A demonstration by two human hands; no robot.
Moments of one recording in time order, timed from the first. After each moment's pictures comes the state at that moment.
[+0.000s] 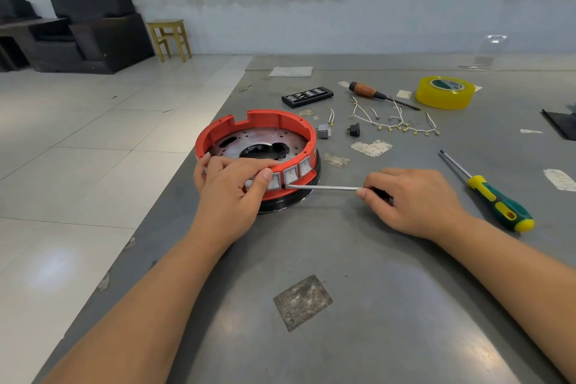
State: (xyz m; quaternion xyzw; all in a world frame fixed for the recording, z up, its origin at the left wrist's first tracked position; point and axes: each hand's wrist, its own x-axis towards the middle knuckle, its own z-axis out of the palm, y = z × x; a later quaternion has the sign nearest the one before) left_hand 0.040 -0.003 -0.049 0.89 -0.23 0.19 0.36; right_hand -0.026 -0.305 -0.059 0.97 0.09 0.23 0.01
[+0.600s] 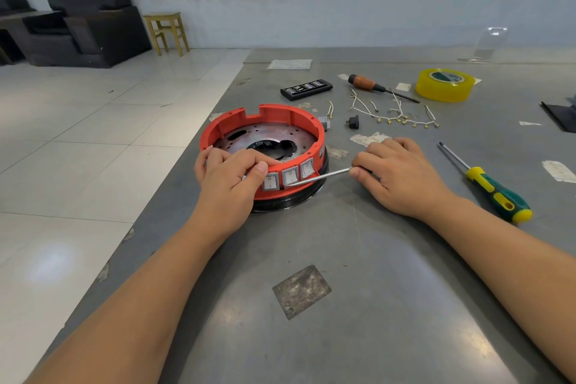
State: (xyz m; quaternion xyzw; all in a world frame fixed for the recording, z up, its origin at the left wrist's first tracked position) left_hand 0.030 -0.005 -0.043 0.87 -0.20 0.14 0.43; right_hand -0.001 -0.309 -0.062 0.97 0.10 0.23 0.04
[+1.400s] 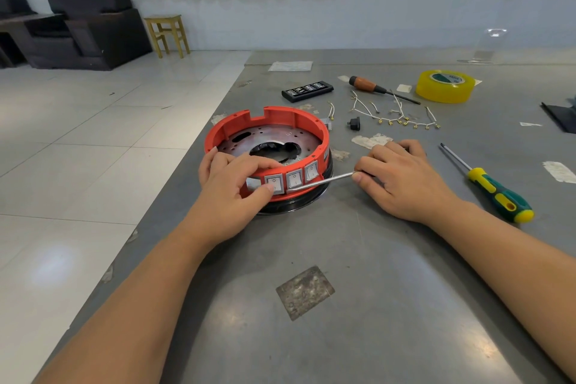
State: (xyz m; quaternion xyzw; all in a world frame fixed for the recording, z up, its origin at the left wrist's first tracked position) left_hand 0.031 0.012 -0.044 0.88 -0.30 0.11 0.36; right_hand -0.006 -0.309 -0.066 0.96 0.10 0.24 0.03
